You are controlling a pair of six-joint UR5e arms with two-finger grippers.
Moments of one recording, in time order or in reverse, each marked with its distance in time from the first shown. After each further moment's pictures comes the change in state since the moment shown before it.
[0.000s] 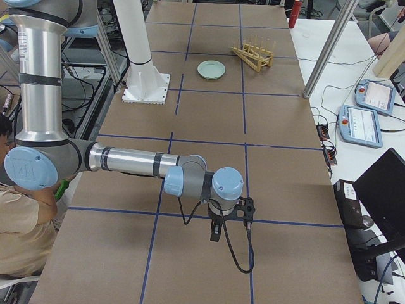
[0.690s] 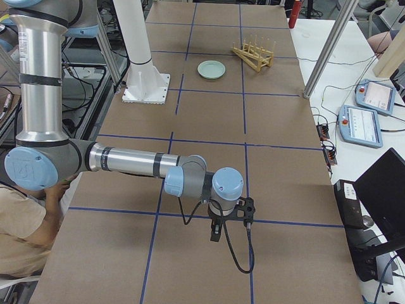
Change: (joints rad) left arm -0.004 0.050 0.075 -0.077 -0.110 0.016; right arm 0.000 0.000 0.000 0.000 0.000 0.000
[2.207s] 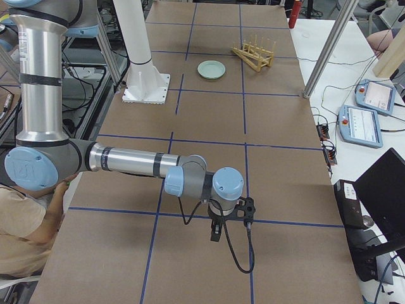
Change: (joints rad) left arm 0.000 -0.006 0.031 -0.107 0.050 -0.091; right arm 0.000 0.000 0.000 0.000 0.000 0.000
